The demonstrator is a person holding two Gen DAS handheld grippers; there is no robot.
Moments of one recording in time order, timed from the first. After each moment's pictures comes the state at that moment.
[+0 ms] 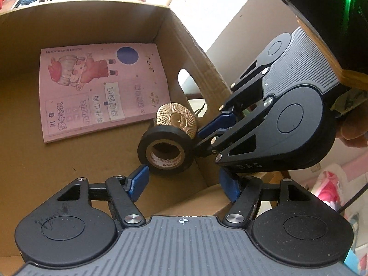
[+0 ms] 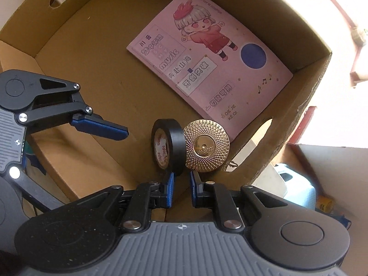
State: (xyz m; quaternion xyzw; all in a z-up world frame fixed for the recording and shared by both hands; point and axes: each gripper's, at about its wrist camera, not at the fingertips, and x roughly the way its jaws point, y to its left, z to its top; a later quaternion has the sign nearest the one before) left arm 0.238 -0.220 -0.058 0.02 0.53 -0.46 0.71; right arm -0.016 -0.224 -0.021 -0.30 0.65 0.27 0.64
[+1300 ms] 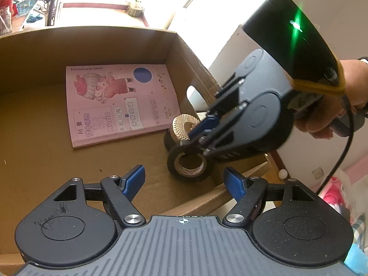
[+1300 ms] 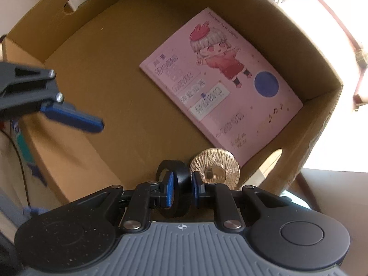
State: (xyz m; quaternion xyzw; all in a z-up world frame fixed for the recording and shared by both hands) left arm 0.236 -0.184 -0.039 0.01 0.48 -0.46 0.75; right arm -0.022 -0.213 -0.030 -0.32 0.61 0.31 0.66
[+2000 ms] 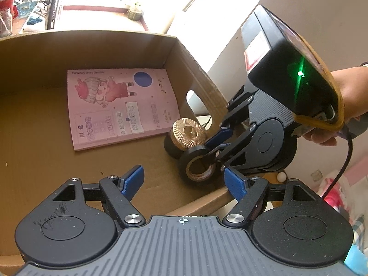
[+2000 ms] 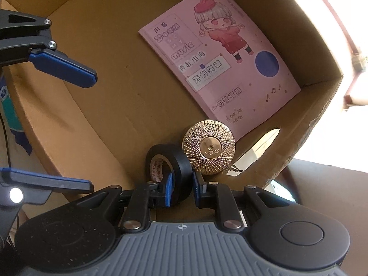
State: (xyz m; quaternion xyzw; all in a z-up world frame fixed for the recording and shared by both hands) left arm 0.236 -0.180 -0.036 0.01 0.48 -0.46 0.75; right arm -0.037 -0.210 -0.038 -0.39 0.61 0.28 0.63
